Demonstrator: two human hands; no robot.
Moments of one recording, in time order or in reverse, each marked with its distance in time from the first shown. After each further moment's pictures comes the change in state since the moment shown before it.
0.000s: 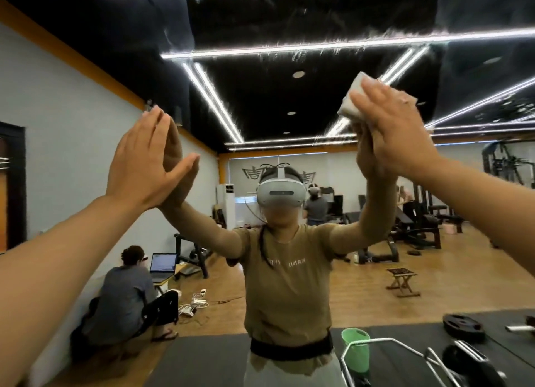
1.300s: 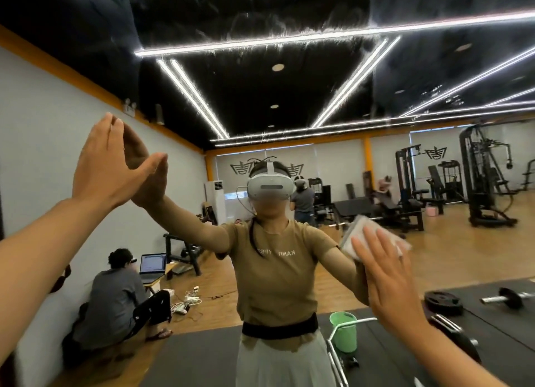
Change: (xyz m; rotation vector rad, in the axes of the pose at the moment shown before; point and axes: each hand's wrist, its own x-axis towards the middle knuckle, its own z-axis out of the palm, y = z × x) left_hand 0.003 0.030 -0.007 -0.082 -0.061 -0.178; right_hand -0.269 -0.008 0.023 0.082 -0.064 0.173
